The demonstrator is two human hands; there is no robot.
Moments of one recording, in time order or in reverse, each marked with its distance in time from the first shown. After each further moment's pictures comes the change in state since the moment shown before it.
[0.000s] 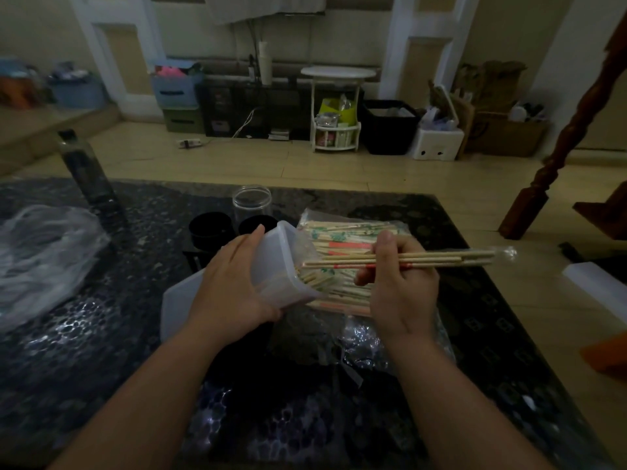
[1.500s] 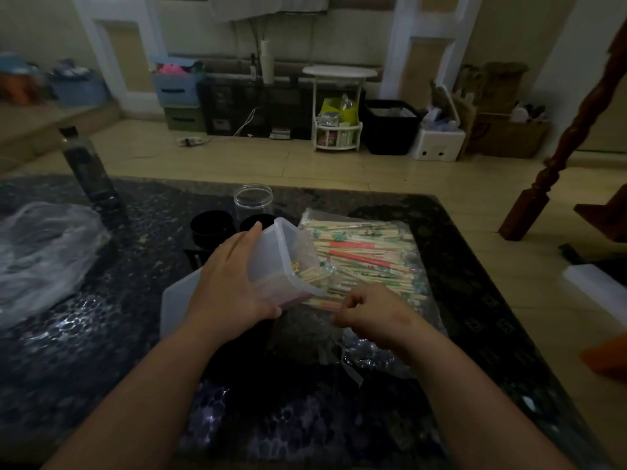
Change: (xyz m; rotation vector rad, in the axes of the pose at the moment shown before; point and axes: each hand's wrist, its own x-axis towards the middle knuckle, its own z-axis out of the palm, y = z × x) left_hand -0.001 -0.002 -0.002 -0.020 0.008 -0.020; right_hand 0.014 0.020 -0.016 -0.729 -0.828 0.410
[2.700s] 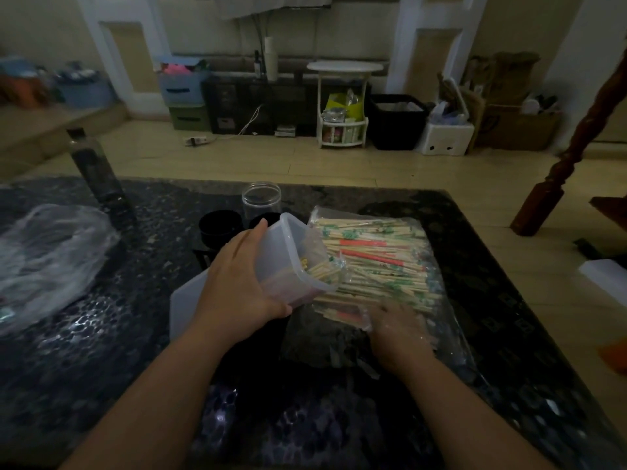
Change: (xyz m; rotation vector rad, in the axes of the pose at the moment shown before) left_hand 0.002 -0.005 -0.002 -0.015 0.013 -0.001; right_hand 0.034 0.071 0.041 -0.732 0.136 0.039
